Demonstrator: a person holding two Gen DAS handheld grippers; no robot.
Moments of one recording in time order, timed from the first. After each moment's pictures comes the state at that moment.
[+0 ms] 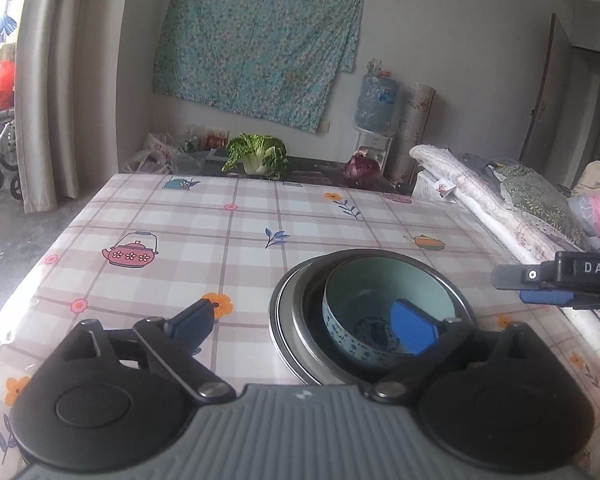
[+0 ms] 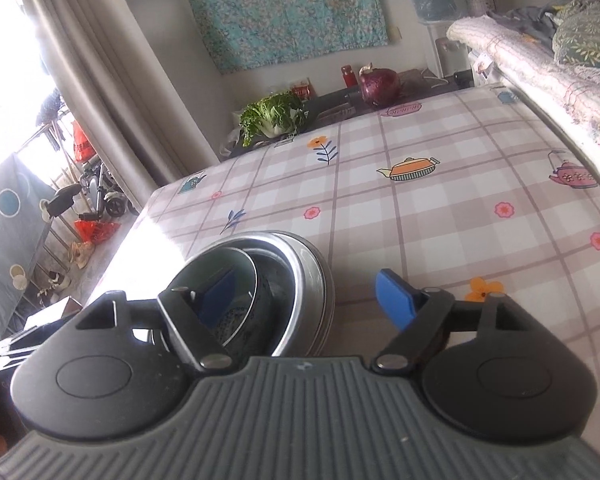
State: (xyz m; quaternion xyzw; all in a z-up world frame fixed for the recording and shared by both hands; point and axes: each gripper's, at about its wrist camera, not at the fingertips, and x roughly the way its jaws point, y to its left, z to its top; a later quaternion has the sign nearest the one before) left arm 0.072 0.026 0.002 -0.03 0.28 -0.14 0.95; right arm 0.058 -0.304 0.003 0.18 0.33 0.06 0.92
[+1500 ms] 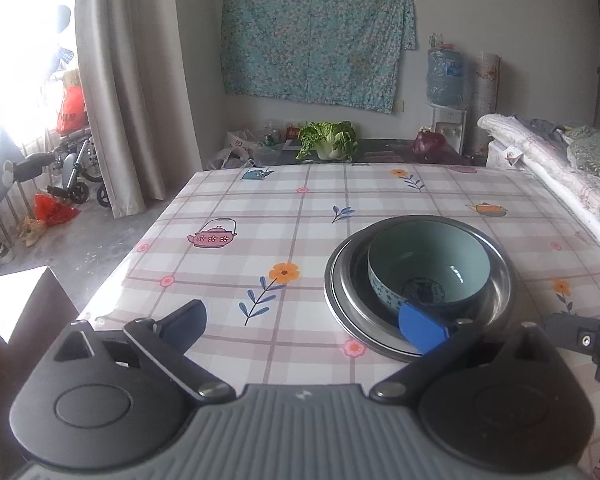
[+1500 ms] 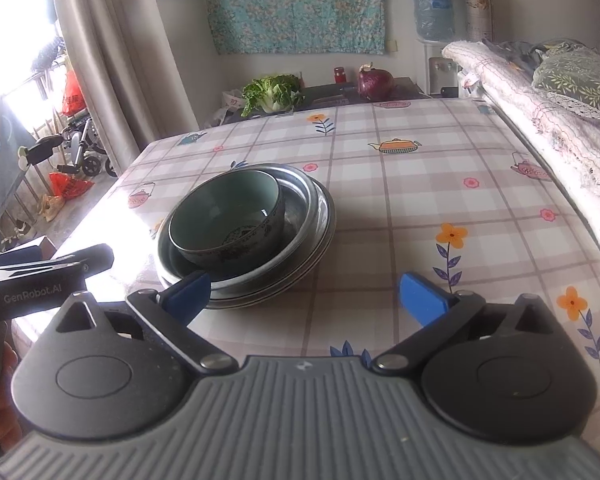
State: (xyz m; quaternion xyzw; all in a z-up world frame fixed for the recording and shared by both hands) left arm 0.033 -0.009 0.017 0.06 0.31 0.00 0.95; right arm -0.028 -0.259 0.009 0.09 0.34 0.03 0.94
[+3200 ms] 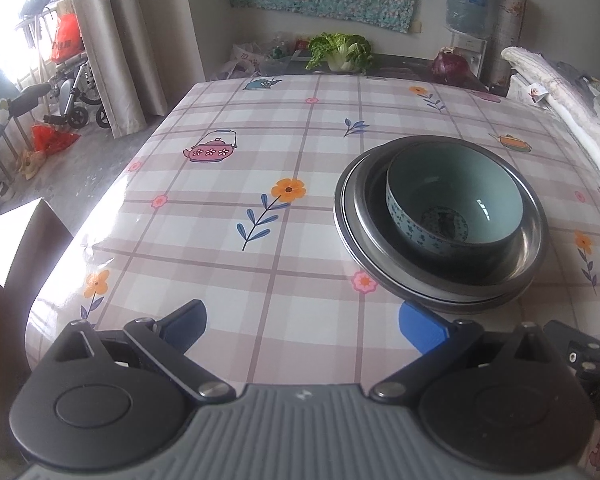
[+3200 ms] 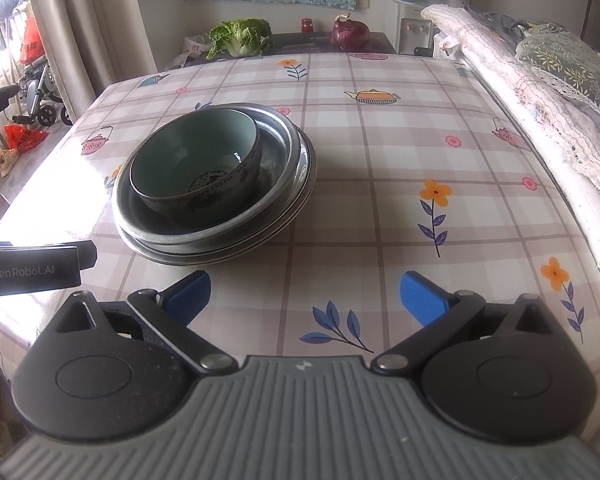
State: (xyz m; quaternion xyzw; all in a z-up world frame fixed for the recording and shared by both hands) left arm 0.060 -0.004 -0.002 0.03 0.44 0.02 0.90; right arm -0.007 -0.234 -0.013 0.04 0.42 -0.02 0.91
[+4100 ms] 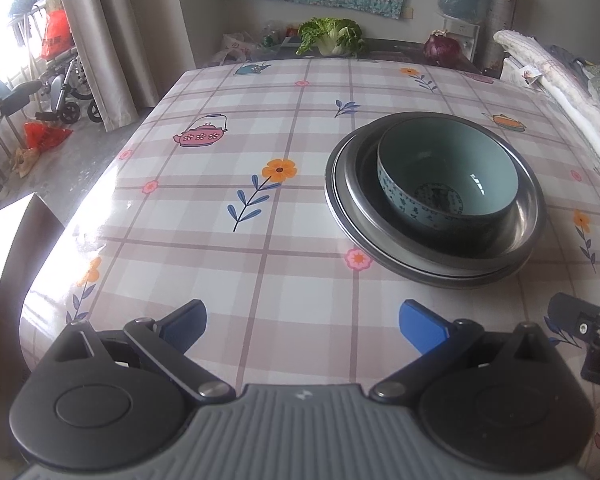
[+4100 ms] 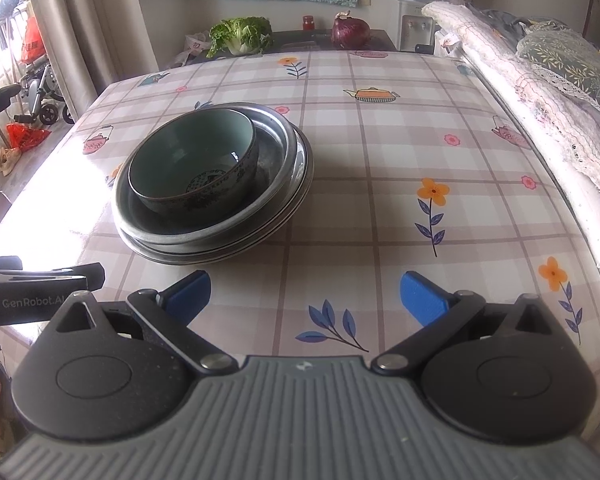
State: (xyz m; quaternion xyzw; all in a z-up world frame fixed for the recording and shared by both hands) left arm 0.056 -0.006 -0.011 0.04 0.46 0.01 0.89; right arm -0.006 -0.239 -0.012 0.05 0.42 -0.02 0.90
